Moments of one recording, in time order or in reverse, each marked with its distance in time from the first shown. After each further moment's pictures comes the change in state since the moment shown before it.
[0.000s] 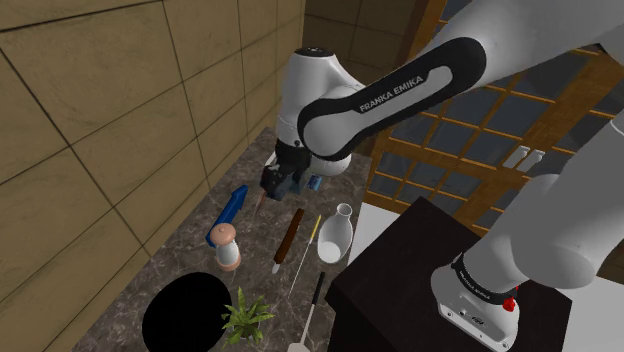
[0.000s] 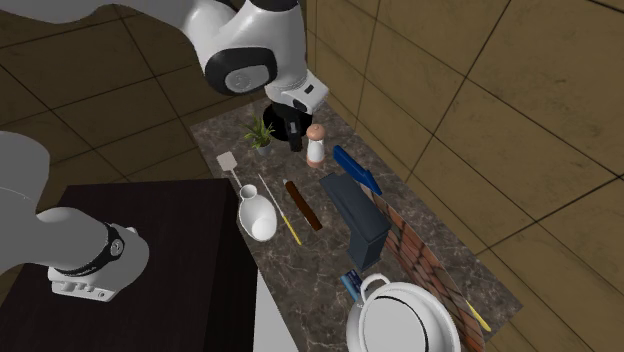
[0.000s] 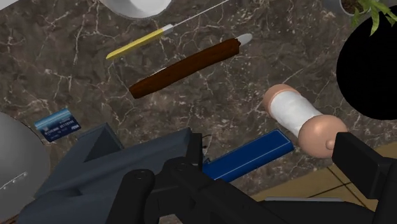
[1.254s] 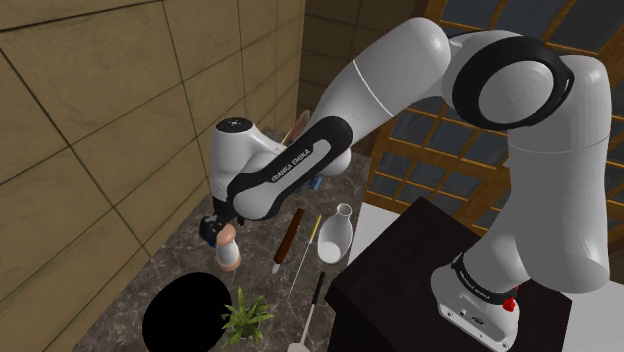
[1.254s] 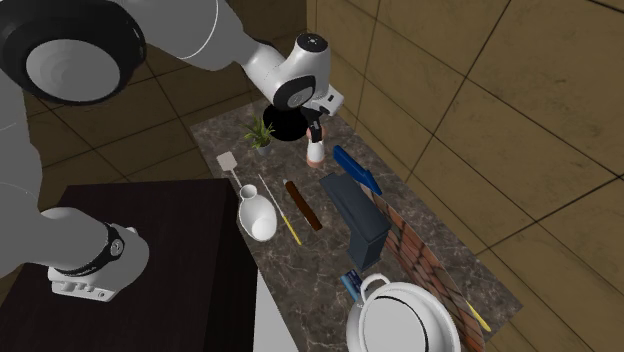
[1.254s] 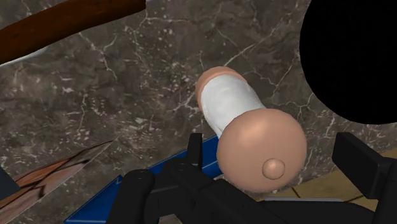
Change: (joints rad) arm 0.178 0.575 -0.011 0.422 -0.161 0.157 0.177
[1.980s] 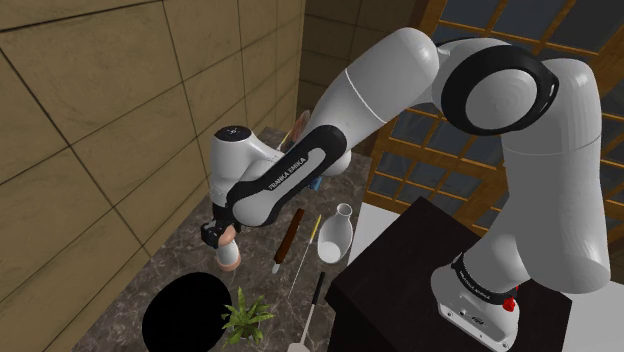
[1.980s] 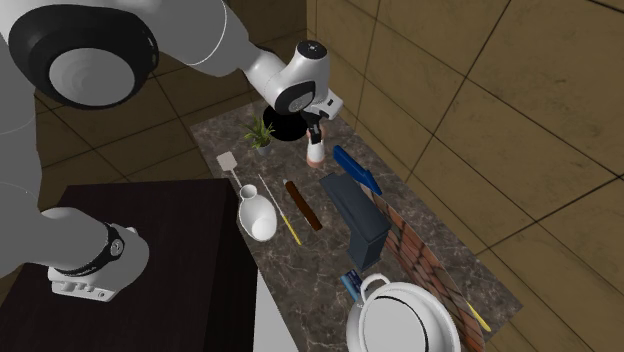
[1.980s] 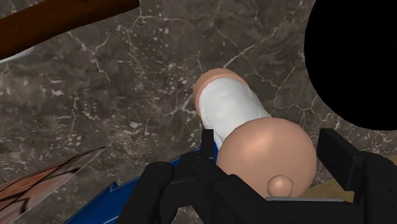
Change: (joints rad) arm 0.014 0.042 -0.009 0.017 -0.010 0.028 0.008
